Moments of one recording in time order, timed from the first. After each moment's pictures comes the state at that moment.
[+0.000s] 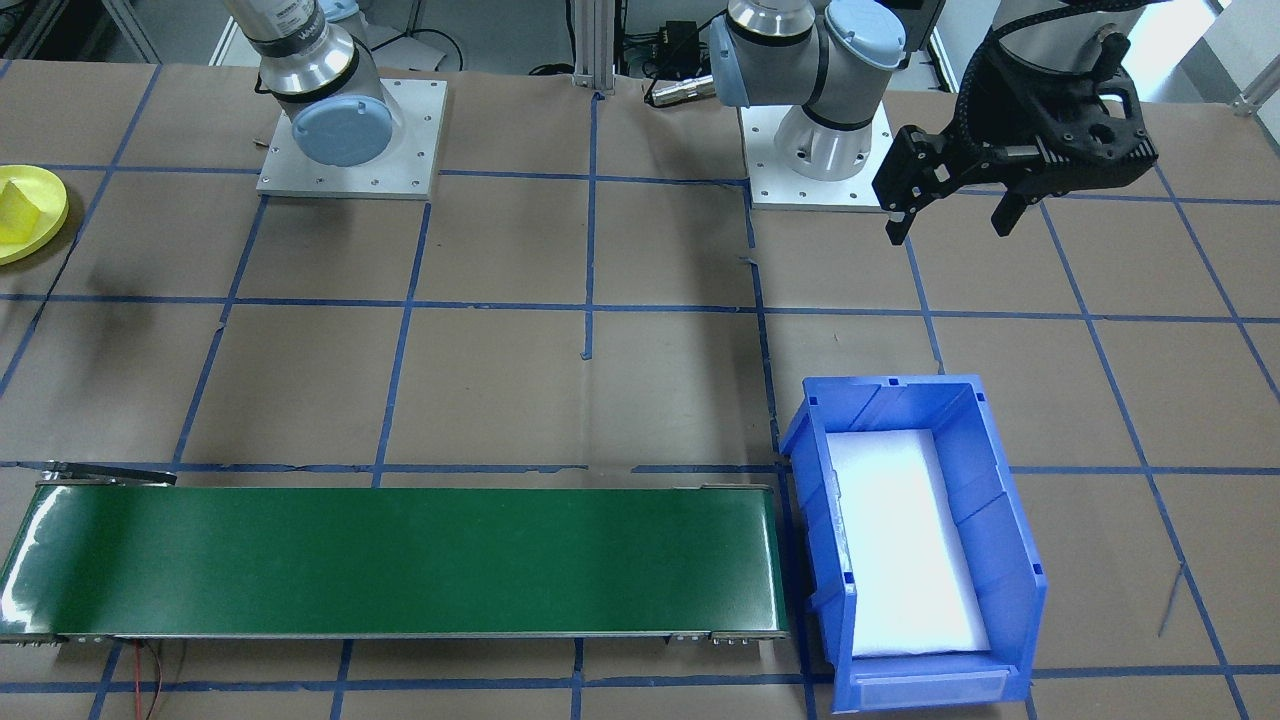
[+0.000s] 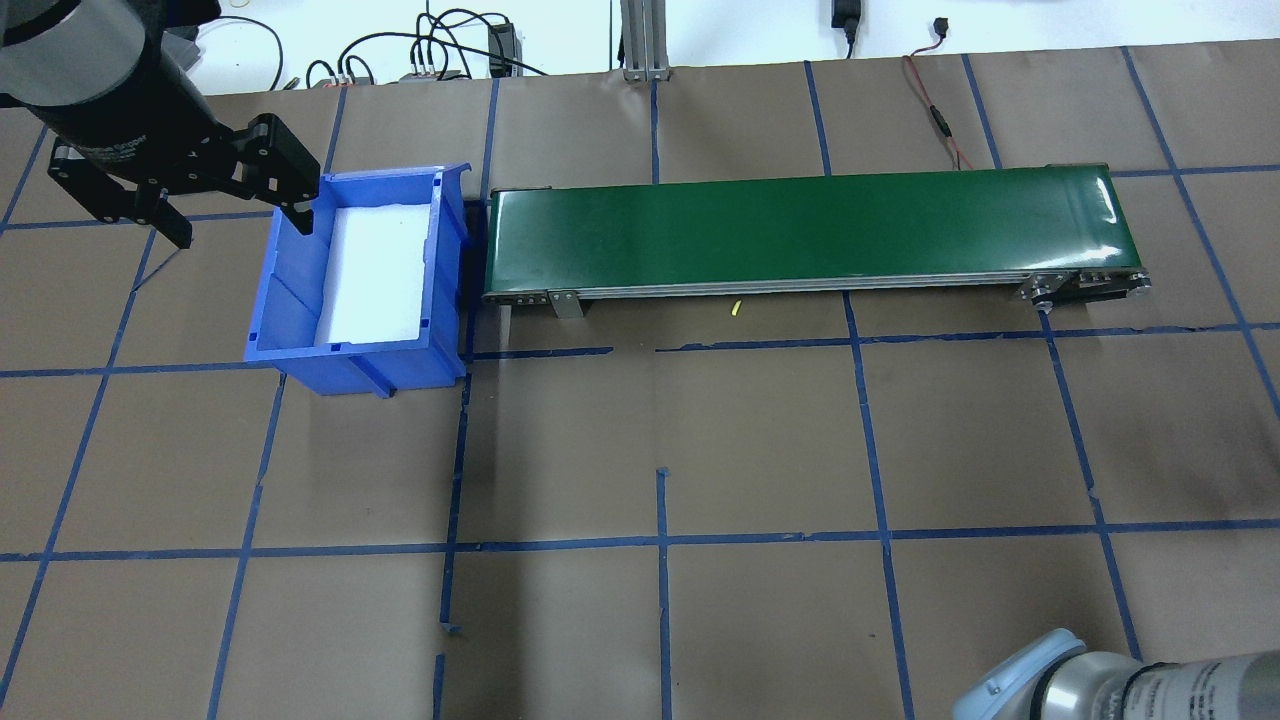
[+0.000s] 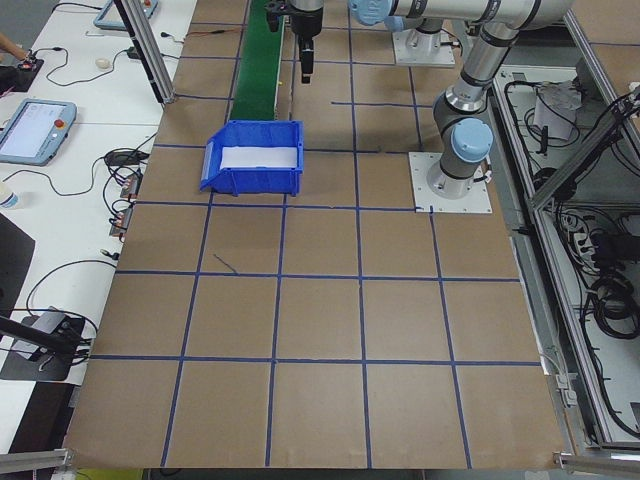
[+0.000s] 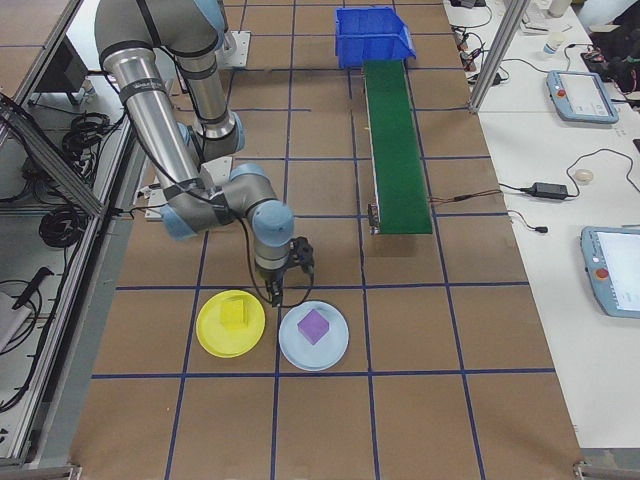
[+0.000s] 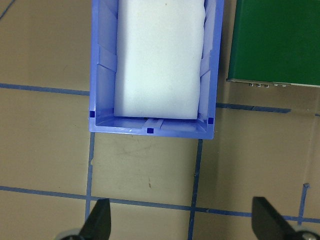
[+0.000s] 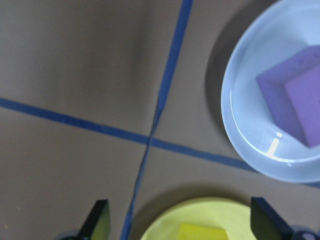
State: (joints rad) left arm -1.47 -1.51 -1.55 -1.60 1.61 0.00; right arm 0.55 -1.43 1.96 -2.06 -1.69 -1.29
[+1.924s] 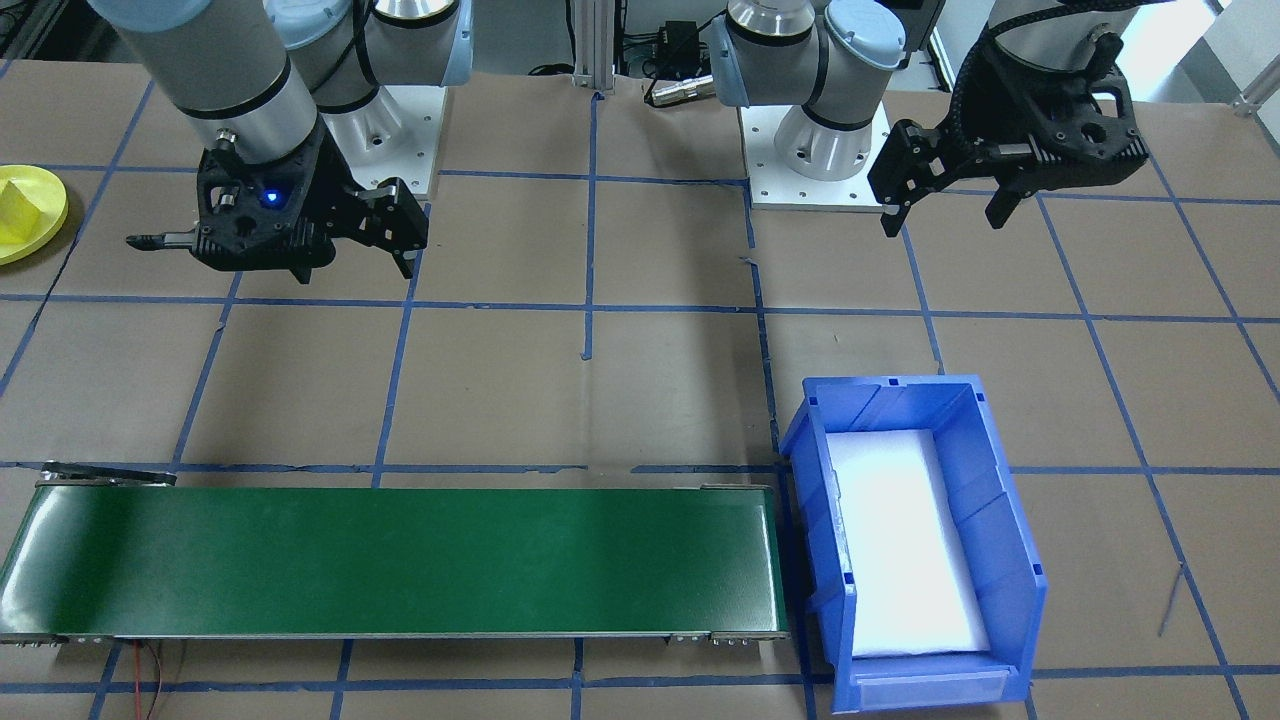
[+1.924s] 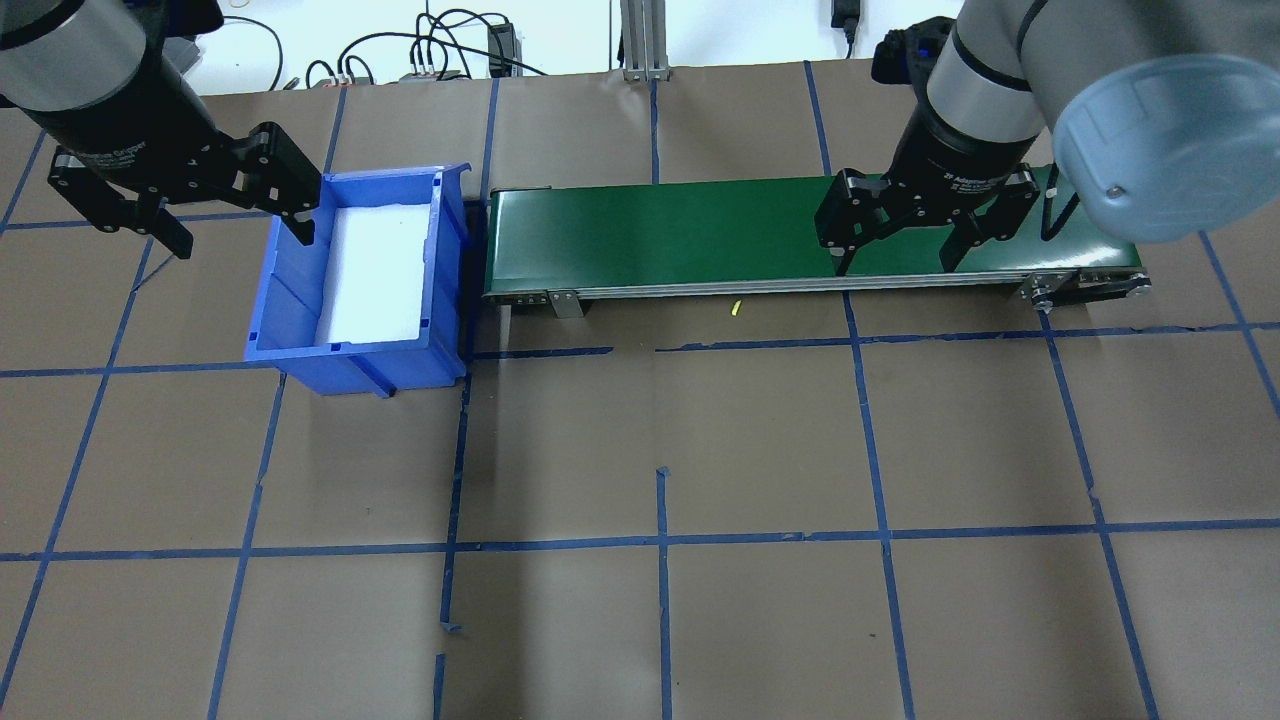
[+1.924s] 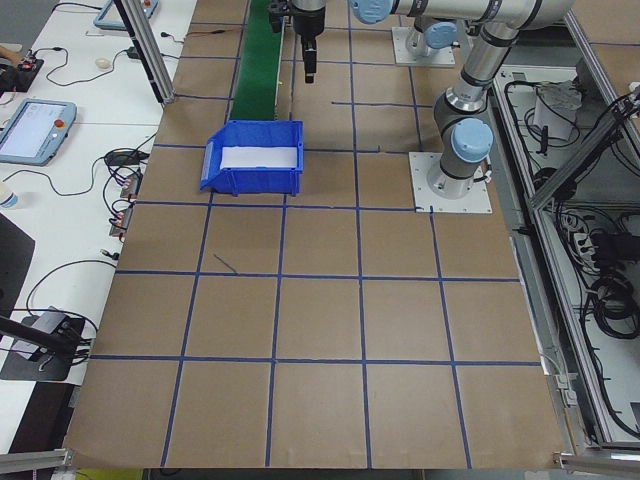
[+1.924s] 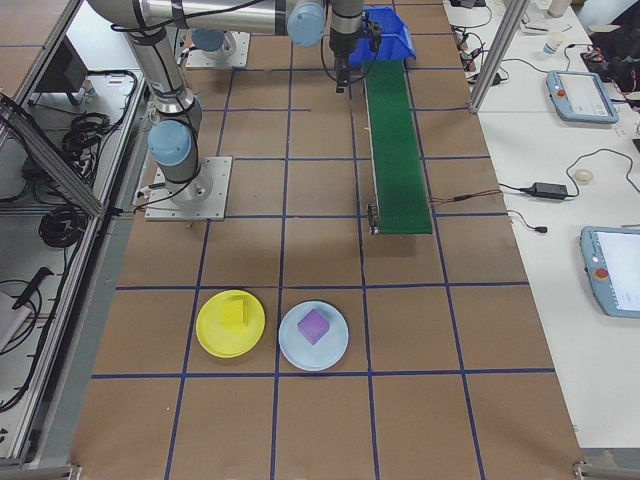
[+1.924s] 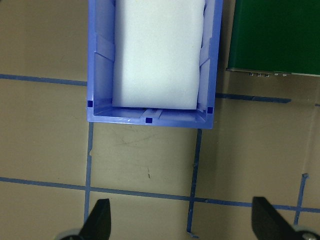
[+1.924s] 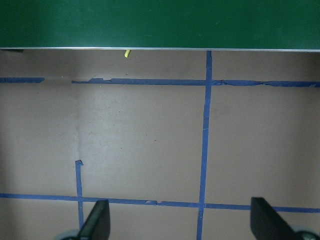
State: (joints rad) left arm -1.48 -1.51 -1.54 -1.64 1.61 0.00; right arm 1.62 -1.55 1.63 -1.61 -1.50 0.03
